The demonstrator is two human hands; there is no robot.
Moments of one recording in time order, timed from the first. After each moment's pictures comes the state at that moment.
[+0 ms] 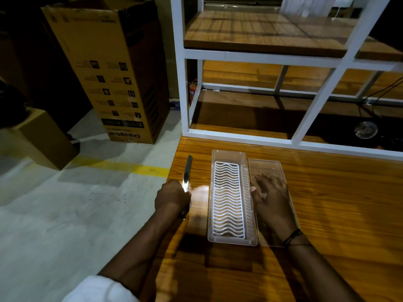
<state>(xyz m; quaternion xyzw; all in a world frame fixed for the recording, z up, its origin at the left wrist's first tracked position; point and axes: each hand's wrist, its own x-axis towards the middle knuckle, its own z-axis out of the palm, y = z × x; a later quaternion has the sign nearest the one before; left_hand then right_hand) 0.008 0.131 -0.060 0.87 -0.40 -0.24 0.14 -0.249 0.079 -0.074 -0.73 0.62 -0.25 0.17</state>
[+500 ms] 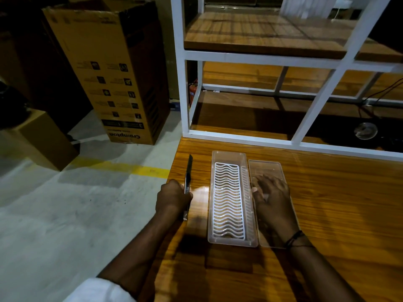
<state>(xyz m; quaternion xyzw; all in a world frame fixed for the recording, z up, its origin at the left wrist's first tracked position) 0.007 0.134 -0.061 0.86 -0.39 -0.26 0.23 -0.251 0.081 -0.069 -0.71 0.63 -0.26 0.19</state>
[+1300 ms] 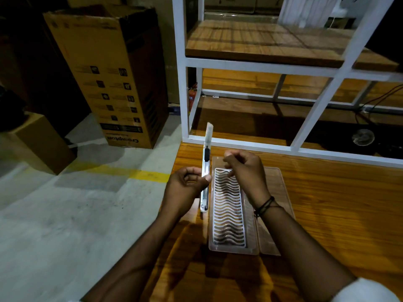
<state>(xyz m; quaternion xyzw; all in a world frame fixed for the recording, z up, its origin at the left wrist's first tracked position) -0.008 0.136 -0.019 0.65 -0.37 -0.39 0.54 -0.161 0.049 0.011 -0.61 0.51 -0.42 0.43</state>
